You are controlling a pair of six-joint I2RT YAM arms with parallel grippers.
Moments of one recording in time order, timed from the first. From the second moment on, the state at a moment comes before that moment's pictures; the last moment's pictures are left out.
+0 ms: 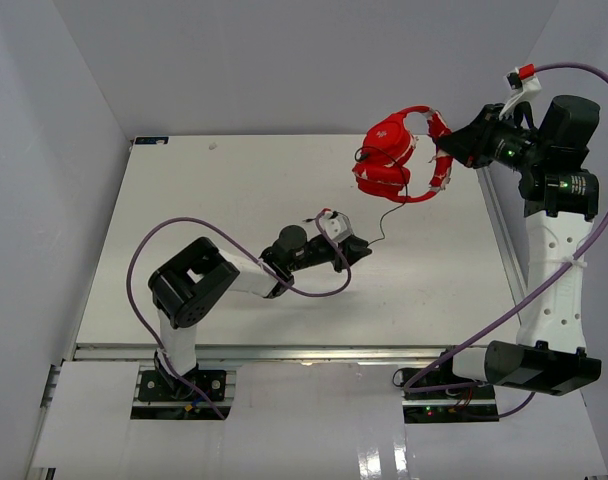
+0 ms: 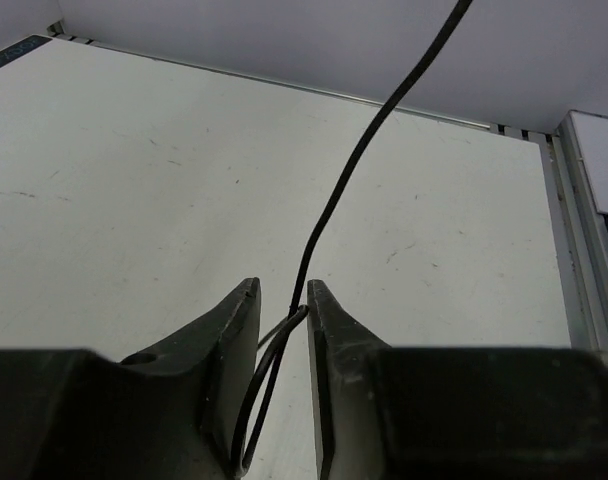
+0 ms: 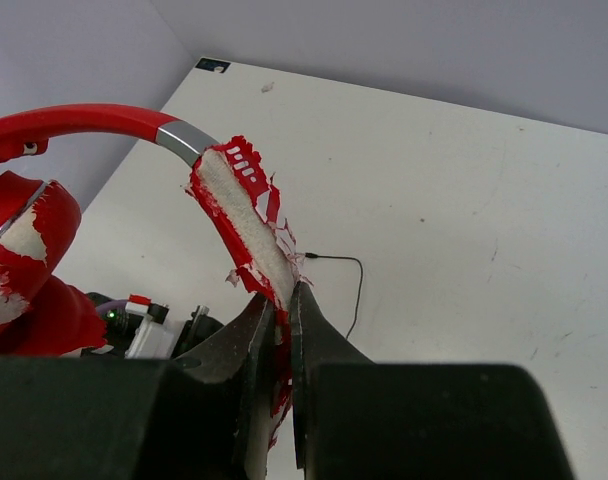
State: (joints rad) left arm -0.85 1.90 0.86 1.10 0.45 -0.06; right arm -0.13 1.29 1.70 -0.67 -0.81 0.16
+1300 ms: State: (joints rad) left arm -0.51 1.71 1.36 -0.14 0.93 0.20; right arm 0.32 1.06 1.14 -0.70 -0.24 -0.61
